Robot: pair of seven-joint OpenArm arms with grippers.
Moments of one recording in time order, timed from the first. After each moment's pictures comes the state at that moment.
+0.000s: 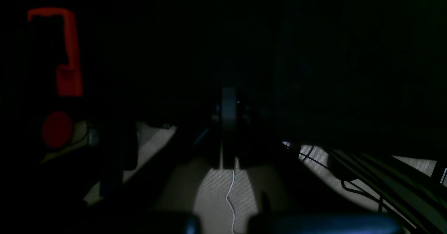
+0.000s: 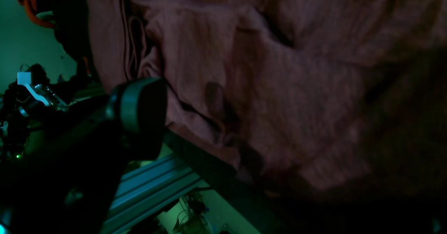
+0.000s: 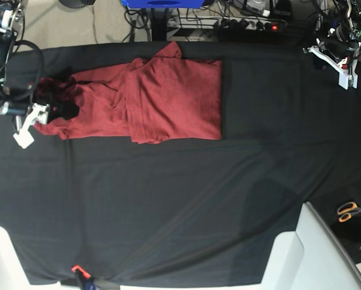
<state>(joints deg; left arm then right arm) 28.6 -18.6 -33.4 82.0 -24.4 -25.8 38.9 5.9 18.6 22.5 43.8 51.6 42.5 -73.2</state>
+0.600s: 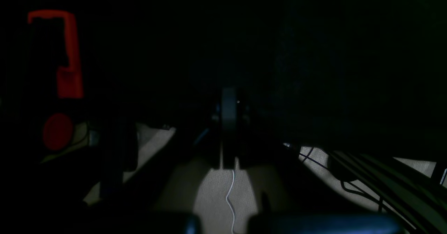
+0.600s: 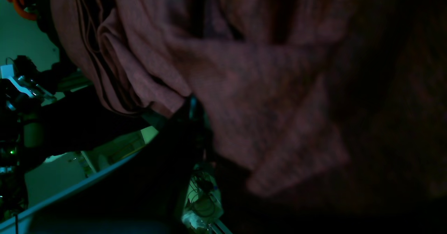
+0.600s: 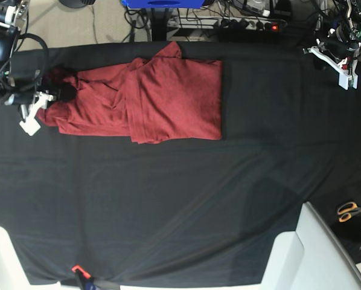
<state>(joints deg) 28.4 -18.5 -33.4 81.9 -24.4 -25.8 38.9 5.1 17.9 22.7 42.5 47.9 41.0 -74.1</state>
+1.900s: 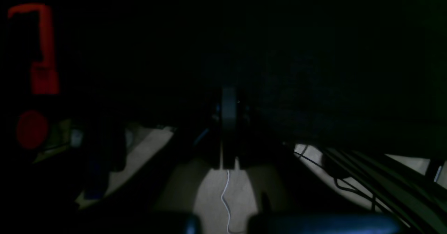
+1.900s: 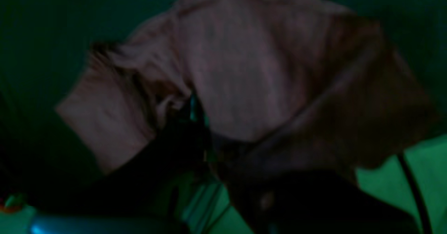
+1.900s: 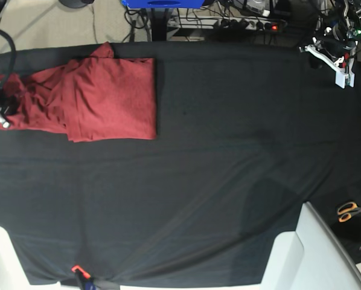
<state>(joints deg) 28.5 -17.5 -33.3 81.8 -24.4 -25.8 38.9 -7.7 19.3 32.8 84.0 42.1 -3.1 -72.9</state>
